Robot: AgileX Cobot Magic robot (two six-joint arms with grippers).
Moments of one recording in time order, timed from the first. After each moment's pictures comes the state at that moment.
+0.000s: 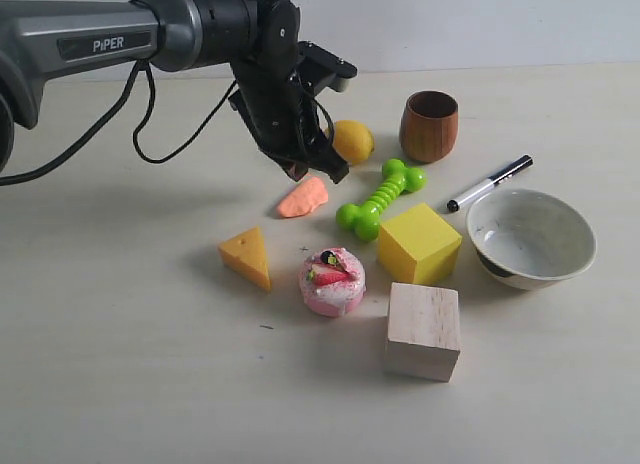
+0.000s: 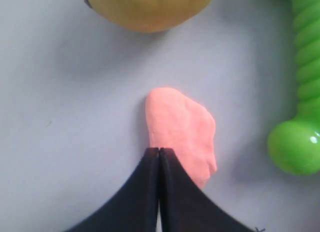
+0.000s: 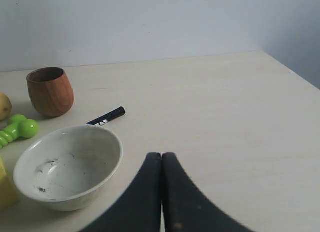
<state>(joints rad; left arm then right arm) -0.62 2.36 -1.94 0.02 0.95 0.18 -0.15 0.01 -0.01 0.11 0.34 -0.10</state>
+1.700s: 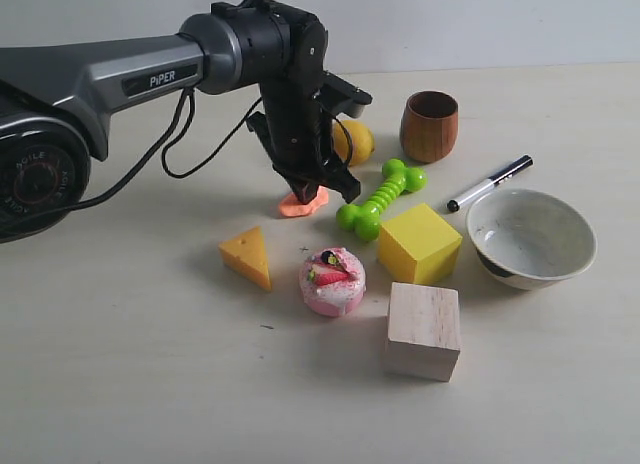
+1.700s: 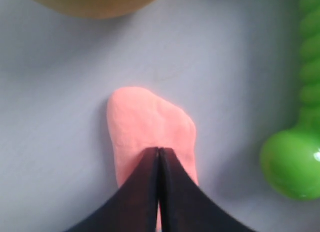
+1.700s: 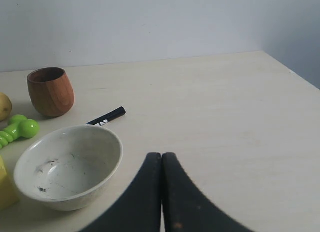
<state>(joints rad) -0.64 2.52 -2.13 0.01 1.12 0.18 -0.15 0.01 -0.01 0.11 0.34 -0.10</state>
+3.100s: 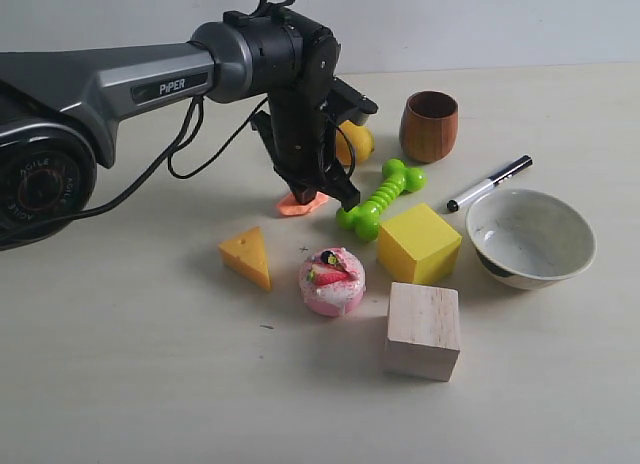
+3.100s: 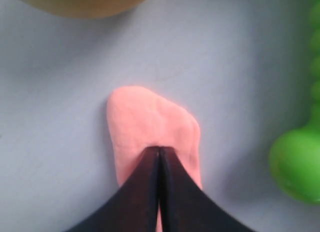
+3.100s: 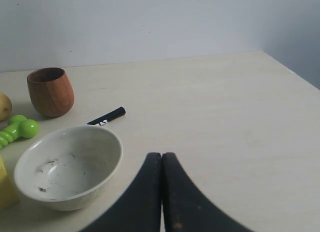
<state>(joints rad) -0.66 2.54 -2.10 0.10 1.11 0.16 -0.15 0.01 -0.01 0.11 0.34 -0.10</state>
